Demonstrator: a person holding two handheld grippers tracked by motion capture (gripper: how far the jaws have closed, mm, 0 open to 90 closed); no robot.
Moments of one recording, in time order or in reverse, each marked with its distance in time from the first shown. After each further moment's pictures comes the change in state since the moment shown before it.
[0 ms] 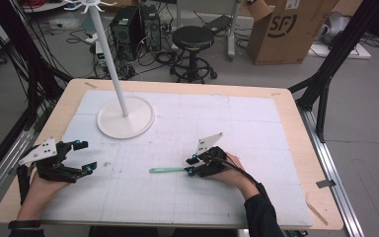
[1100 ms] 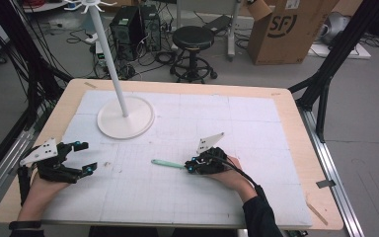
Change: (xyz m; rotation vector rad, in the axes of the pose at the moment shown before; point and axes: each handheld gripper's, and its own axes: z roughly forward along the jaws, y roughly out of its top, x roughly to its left) left arm 0.001 -0.005 0.001 0.008 0.005 -0.016; right arm -0.001 -0.004 0.002 -0.029 -0.001 0.076
